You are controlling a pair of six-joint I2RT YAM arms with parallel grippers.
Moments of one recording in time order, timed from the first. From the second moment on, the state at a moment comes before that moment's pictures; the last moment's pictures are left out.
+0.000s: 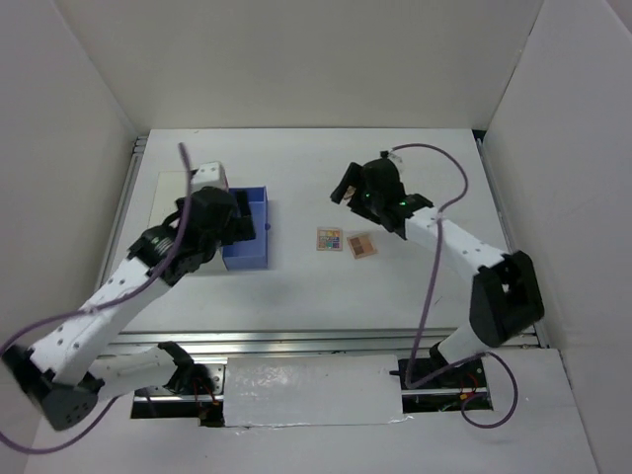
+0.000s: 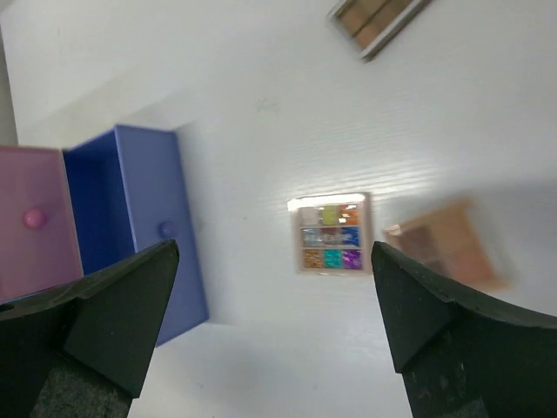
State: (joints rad) left arm -0.61 1.02 1.16 -0.79 -0.53 -0.56; right arm 0.48 1.58 1.15 -0.21 0.08 0.82
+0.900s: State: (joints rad) left arm -0.79 2.25 1.86 -0.69 -0.32 -0.64; right arm 0.34 0.78 0.99 -0.53 0.11 0.56
